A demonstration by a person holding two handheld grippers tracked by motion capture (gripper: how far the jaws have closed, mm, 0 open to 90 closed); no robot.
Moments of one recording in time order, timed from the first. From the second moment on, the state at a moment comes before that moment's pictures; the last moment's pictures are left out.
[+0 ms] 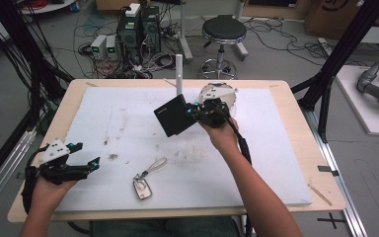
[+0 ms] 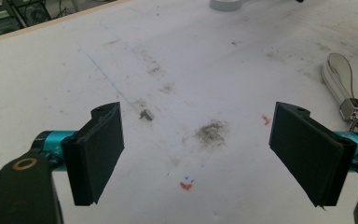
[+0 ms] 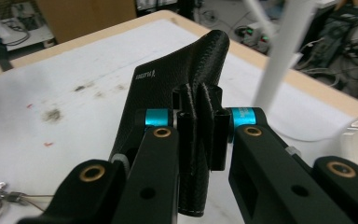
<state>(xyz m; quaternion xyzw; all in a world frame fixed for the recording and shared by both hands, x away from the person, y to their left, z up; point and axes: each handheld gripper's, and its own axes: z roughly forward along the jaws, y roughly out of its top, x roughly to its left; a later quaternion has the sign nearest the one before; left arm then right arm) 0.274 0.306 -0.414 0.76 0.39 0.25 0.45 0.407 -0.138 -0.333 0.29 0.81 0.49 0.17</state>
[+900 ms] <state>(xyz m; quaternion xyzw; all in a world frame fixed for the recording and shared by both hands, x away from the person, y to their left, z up) 0.297 0.276 -0.413 0.77 0.36 0.24 0.47 0.424 -0.222 -0.281 0.36 0.76 0.47 0.26</state>
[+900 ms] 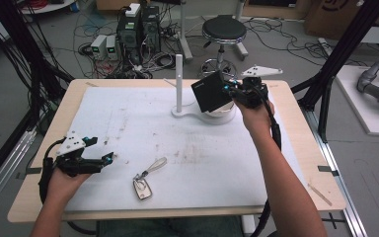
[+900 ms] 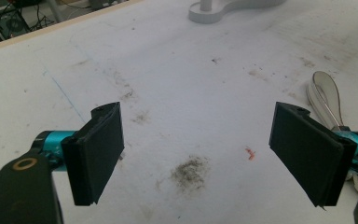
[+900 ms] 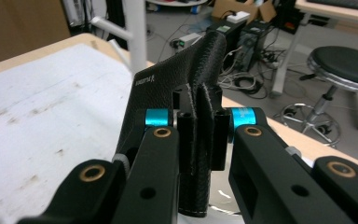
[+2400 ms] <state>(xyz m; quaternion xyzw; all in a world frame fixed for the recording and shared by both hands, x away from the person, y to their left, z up) 0.296 0.282 -0.416 0.77 0.37 0.24 0.46 0.477 -0.241 -0.310 0.40 0.77 0.39 0.30</state>
